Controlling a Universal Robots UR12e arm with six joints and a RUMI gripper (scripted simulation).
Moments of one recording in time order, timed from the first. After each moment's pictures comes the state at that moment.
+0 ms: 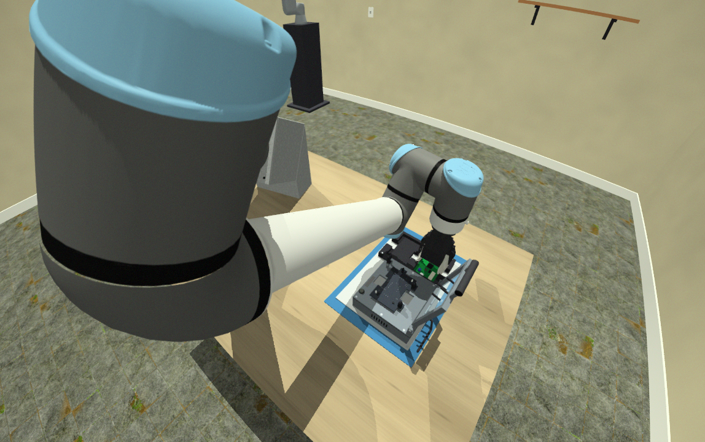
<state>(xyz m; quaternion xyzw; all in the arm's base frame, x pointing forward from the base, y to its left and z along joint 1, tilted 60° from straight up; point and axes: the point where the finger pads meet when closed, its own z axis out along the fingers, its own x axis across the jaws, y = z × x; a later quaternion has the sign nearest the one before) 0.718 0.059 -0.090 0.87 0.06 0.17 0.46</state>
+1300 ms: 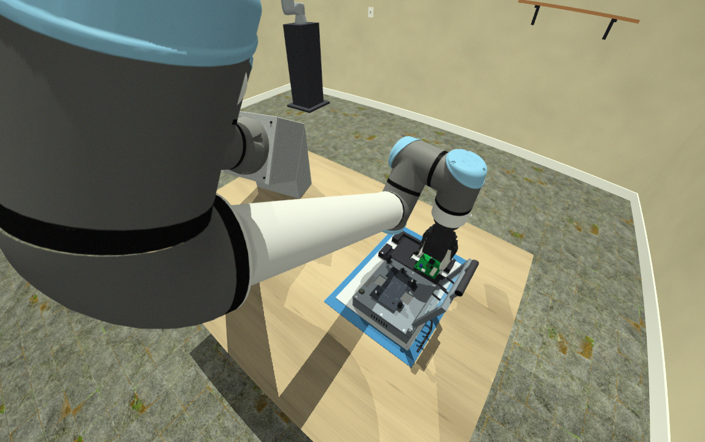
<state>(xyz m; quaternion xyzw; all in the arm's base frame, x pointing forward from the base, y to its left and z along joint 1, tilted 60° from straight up) 0.710 0.077 -0.078 0.87 0.06 0.17 0.46</state>
